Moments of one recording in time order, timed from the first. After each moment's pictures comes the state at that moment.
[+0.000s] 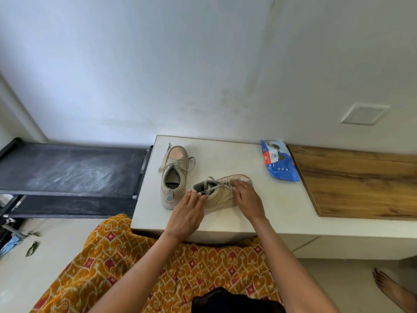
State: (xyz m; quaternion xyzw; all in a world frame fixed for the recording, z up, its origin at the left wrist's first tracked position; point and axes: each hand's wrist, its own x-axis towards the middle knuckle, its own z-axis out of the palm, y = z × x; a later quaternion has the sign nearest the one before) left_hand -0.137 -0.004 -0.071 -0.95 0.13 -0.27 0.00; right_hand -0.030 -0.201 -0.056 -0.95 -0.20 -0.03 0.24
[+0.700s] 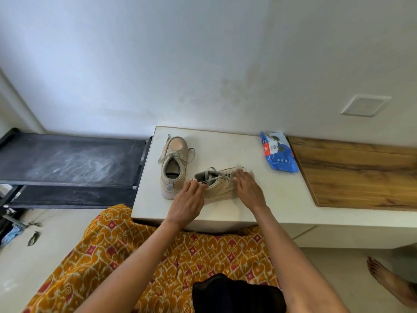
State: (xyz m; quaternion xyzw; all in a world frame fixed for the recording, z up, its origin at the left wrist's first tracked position) left_hand -0.136 -0.004 -0.062 -0.96 0.10 -0.27 -0.07; right_hand -0.033 -0.199 -0.046 -0.96 -0.18 0.03 0.23
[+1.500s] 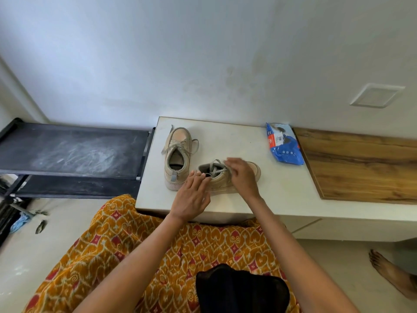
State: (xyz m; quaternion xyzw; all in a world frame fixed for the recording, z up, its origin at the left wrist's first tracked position) left_hand -0.142 -0.003 -0.074 -0.96 0.11 -0.23 -0.10; right_hand -0.048 -0.163 -0.025 -0.90 -0.23 -0.08 0.36
